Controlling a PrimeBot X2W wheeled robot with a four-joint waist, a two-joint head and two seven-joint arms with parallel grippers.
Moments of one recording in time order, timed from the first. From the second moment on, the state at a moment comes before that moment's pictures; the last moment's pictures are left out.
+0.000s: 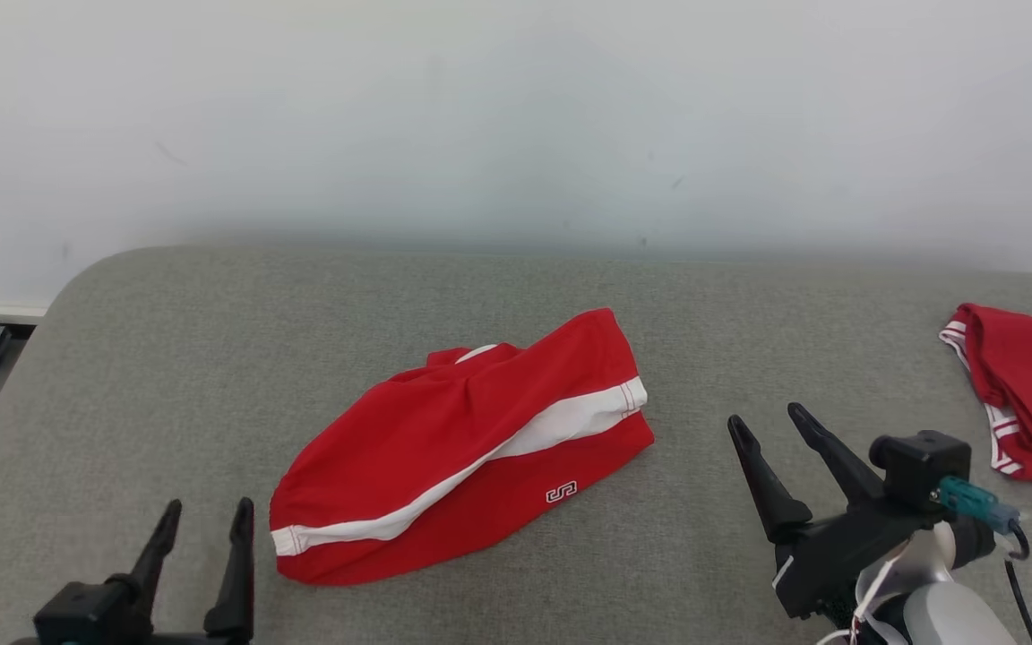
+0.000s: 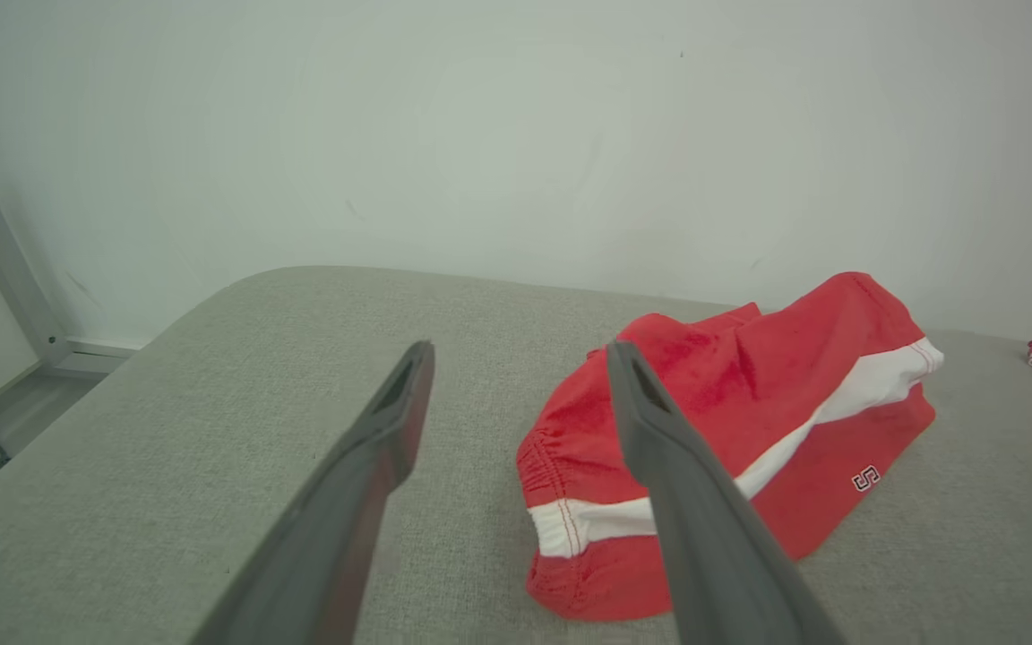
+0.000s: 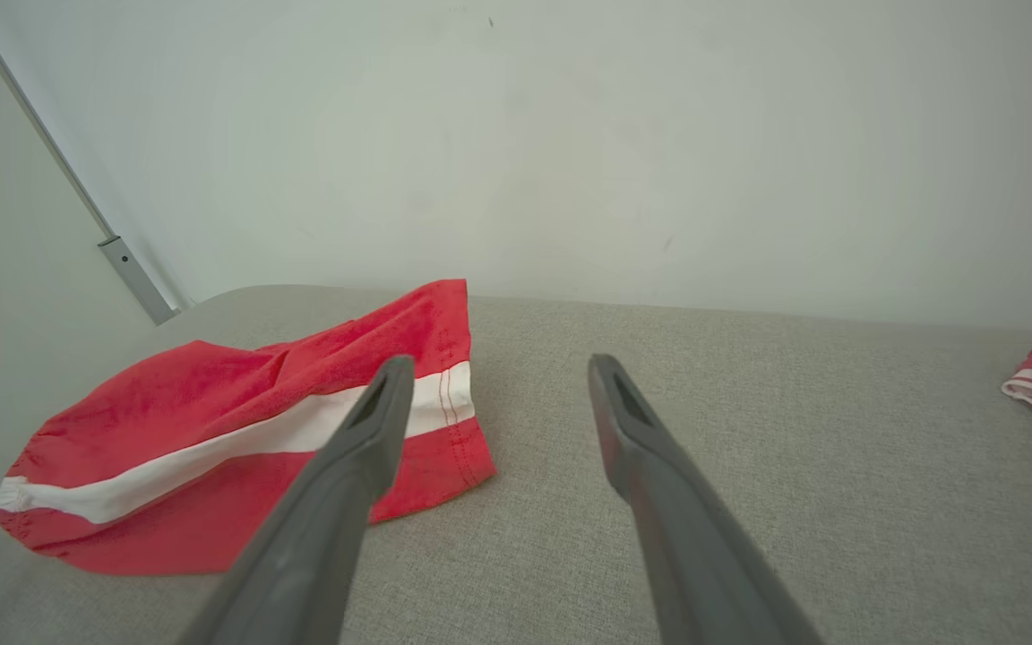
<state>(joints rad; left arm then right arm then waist) 0.02 0.19 -0.14 0.10 -0.25 -0.01 -0.13 -0.11 -0.11 0.10 0.14 0.35 0.13 0.04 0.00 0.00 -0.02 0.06</state>
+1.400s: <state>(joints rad) -0.22 0.10 -0.34 0.54 -0.41 -0.12 -0.17 -0.57 -0.16 0.50 0.77 0.59 0.13 -0.10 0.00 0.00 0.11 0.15</state>
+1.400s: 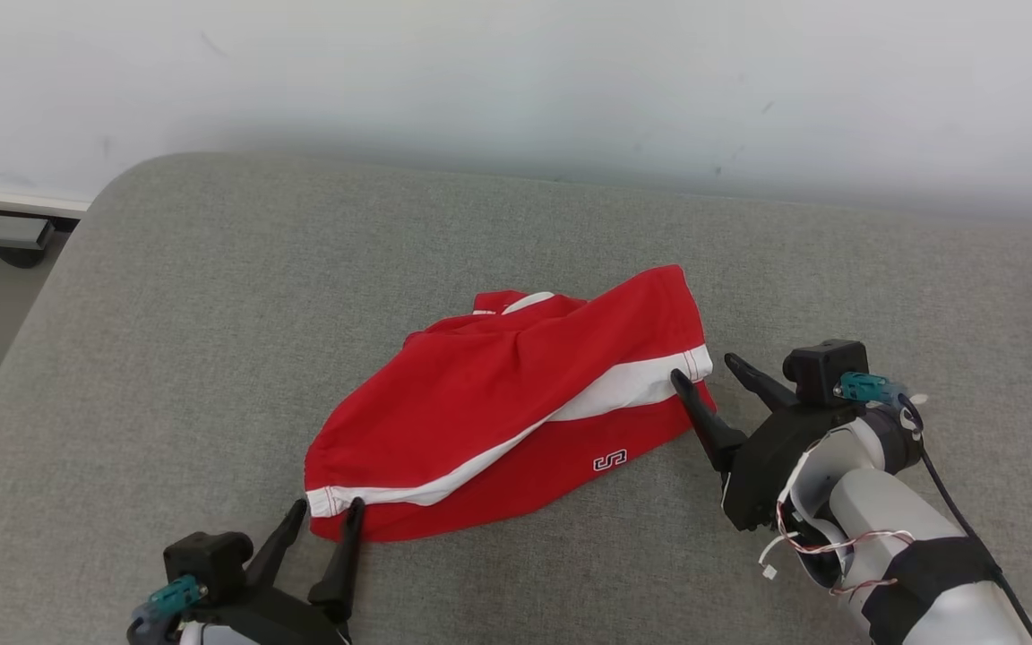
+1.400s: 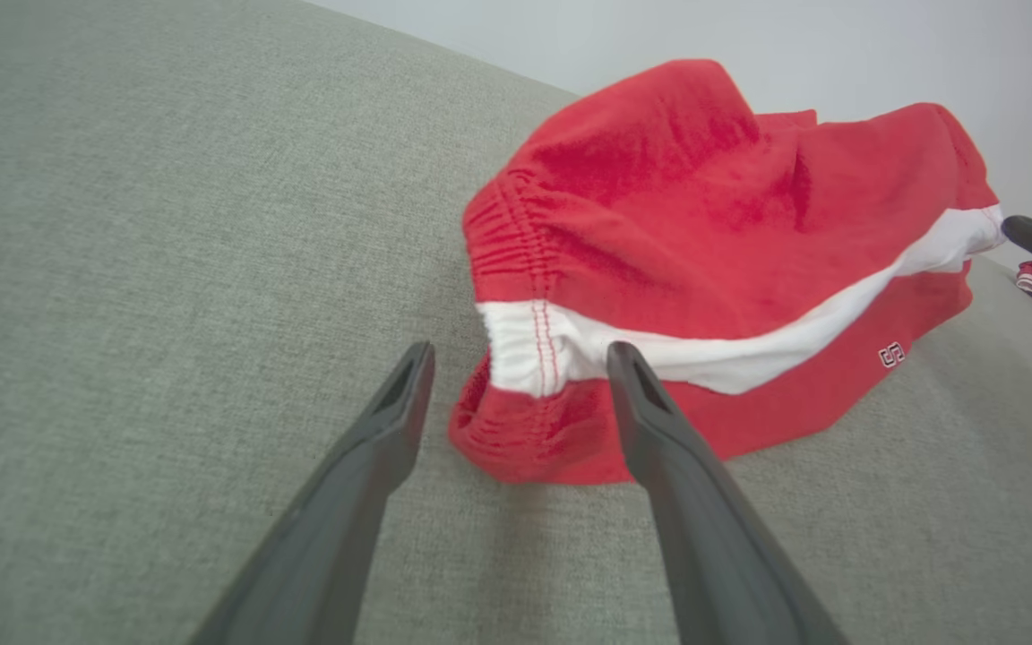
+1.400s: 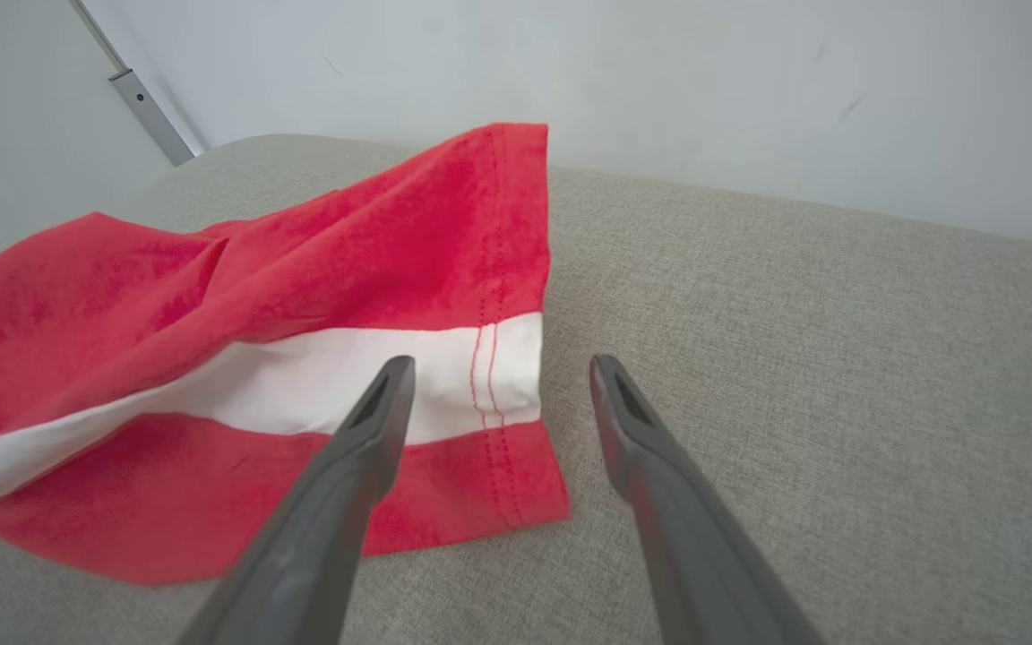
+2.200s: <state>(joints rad) -0.29 0.14 -0.42 0.55 -0.48 -0.13 -0.21 -0.68 -0.17 0.69 0.87 0.78 0.13 -0.19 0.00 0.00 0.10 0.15</state>
